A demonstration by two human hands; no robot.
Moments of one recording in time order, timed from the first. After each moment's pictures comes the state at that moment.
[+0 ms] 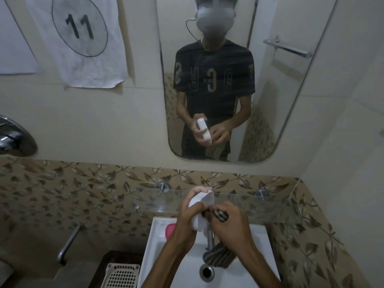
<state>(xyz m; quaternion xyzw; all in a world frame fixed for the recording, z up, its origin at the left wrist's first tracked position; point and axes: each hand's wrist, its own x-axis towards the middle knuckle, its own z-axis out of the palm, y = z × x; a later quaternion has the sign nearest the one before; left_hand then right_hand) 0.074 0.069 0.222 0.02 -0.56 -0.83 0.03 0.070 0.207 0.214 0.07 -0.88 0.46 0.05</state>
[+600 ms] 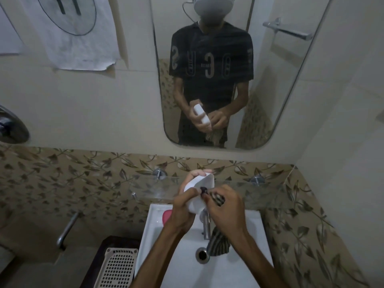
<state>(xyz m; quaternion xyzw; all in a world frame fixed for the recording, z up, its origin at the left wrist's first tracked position) 0.071 0.068 0.218 -0.06 -0.51 -0.86 -0.01 0.080 0.203 0.217 0.07 -0.88 0.46 0.12</state>
